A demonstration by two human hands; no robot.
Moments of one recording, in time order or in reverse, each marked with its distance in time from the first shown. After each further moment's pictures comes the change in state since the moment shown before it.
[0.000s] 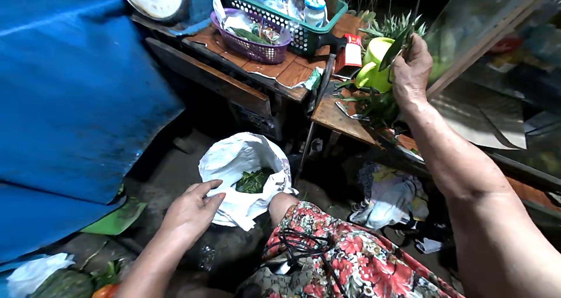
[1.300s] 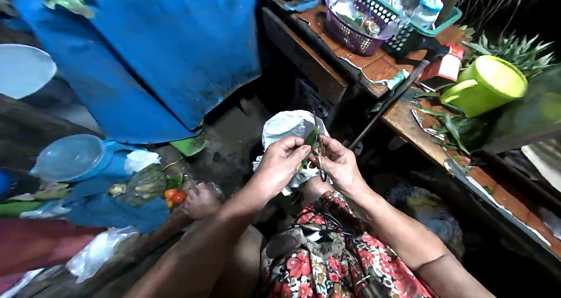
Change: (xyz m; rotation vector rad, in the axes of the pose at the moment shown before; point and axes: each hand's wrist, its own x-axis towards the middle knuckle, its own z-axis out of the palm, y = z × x) left_hand -0.019 0.033 0.019 -0.839 0.144 0.128; right_hand -0.264 -0.146 0.114 0.863 -0.922 0.485
